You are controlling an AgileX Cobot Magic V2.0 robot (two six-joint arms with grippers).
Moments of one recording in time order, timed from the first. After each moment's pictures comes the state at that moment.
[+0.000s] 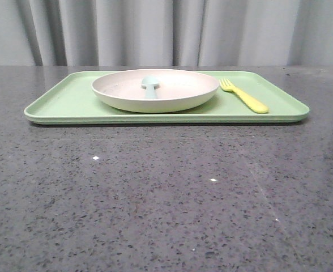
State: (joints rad) left arm -0.02 0.58 -0.51 -0.21 0.67 0.16; right arm 0.31 0.44 -0.61 -0.25 0.87 0.29
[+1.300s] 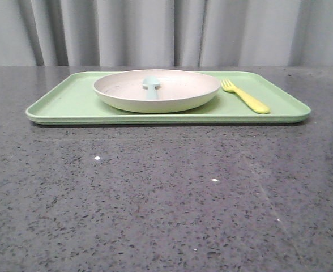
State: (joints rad) left arm -0.13 0.00 0.00 -0.06 0.04 0.16; right arm 0.31 0.44 -0.61 -0.25 0.87 0.29
